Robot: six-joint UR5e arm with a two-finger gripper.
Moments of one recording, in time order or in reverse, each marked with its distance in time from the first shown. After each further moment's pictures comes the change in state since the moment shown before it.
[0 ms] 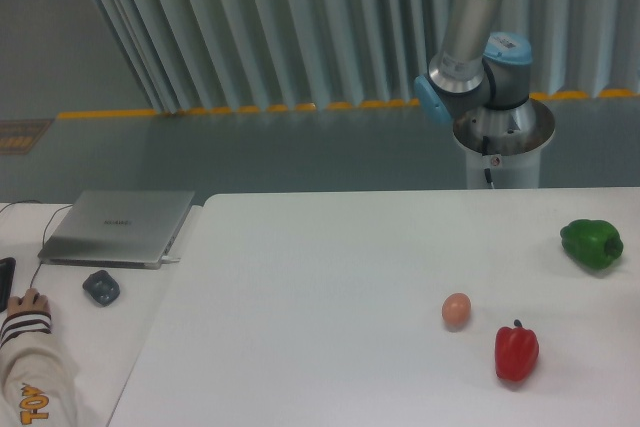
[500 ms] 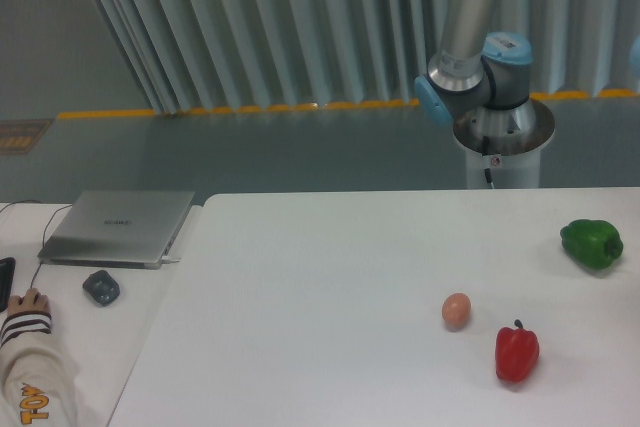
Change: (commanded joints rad) arm 0.058 0.129 -0.161 0.113 0.012 -0.012
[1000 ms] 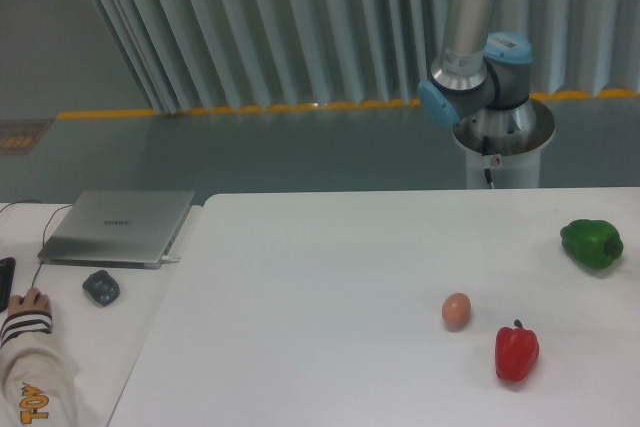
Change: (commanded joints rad) arm 0.097 -0.053 -0.017 0.014 -0.011 -0.063
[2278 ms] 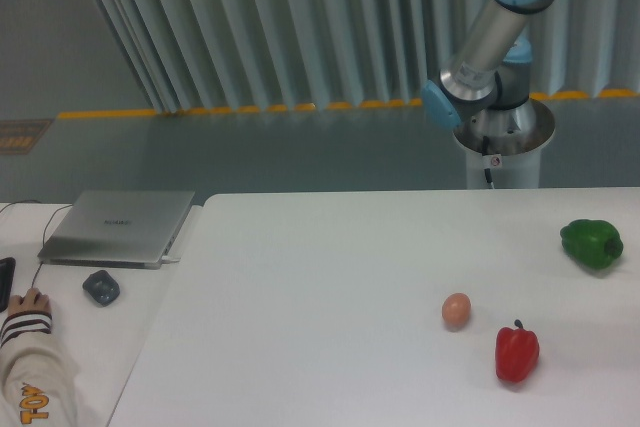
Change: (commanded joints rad) arm 0.000 -0.249 0.153 0.218 -0.026 -0.233
